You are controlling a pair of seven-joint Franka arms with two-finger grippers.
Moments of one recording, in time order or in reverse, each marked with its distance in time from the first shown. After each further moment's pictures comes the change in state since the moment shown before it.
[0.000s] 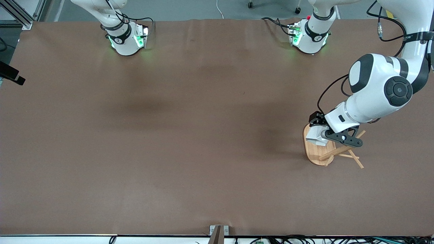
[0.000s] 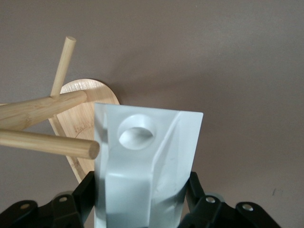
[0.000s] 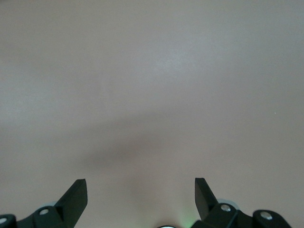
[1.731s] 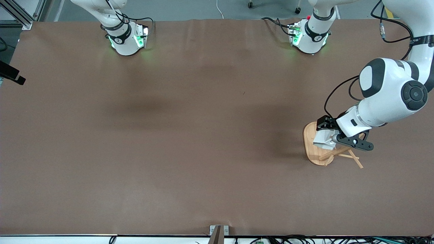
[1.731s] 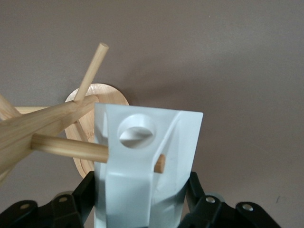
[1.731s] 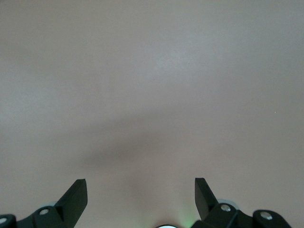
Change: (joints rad) left arm 0.062 0.025 0.001 0.010 -0.038 0.025 0.048; right arm 0.000 0.000 0.001 0.000 0.001 -0.004 -0.001
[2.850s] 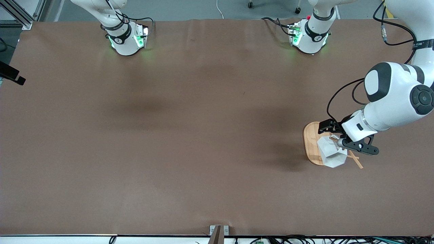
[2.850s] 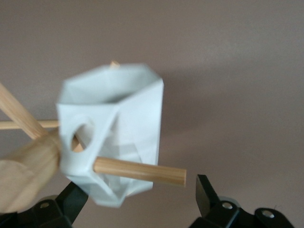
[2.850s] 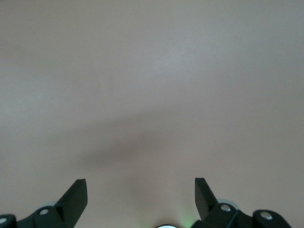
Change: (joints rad) left arm 0.016 0.028 -0.005 0.063 -0.014 0.002 0.003; right arm -0.001 0.002 -0.002 0.000 0.000 -0.001 0.000
